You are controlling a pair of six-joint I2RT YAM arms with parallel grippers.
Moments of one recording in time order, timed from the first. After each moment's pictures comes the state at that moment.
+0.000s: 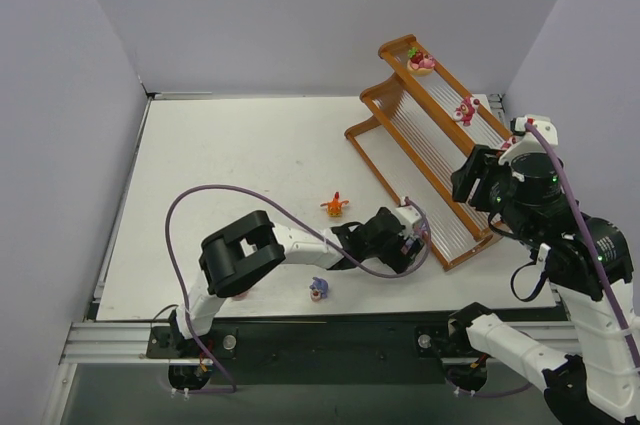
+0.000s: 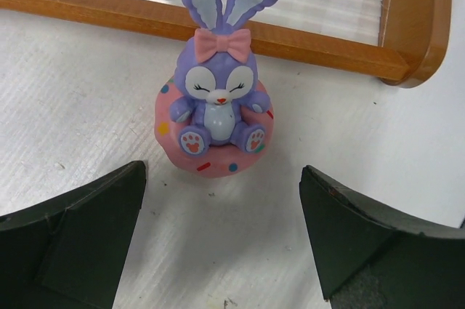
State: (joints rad) left arm -1.18 2.09 1.28 0.22 -0.08 -0.30; right arm 0.47 0.89 1.51 -1.11 0.37 0.37
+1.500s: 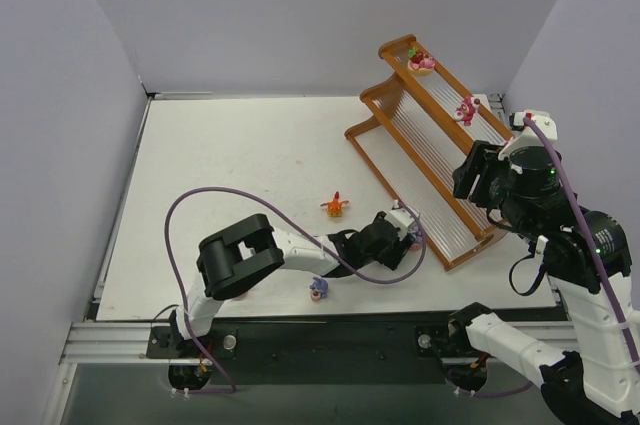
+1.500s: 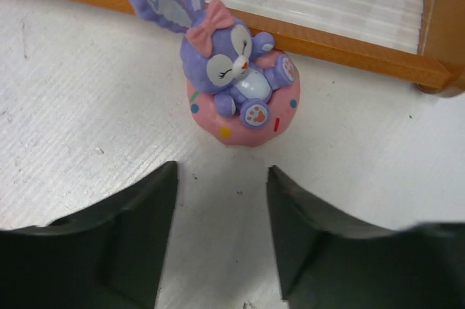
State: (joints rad) left arm -1.20 2.07 1.19 0.34 -0.24 -0.27; right arm 0.45 0.93 1.55 -1.13 0.38 0.36
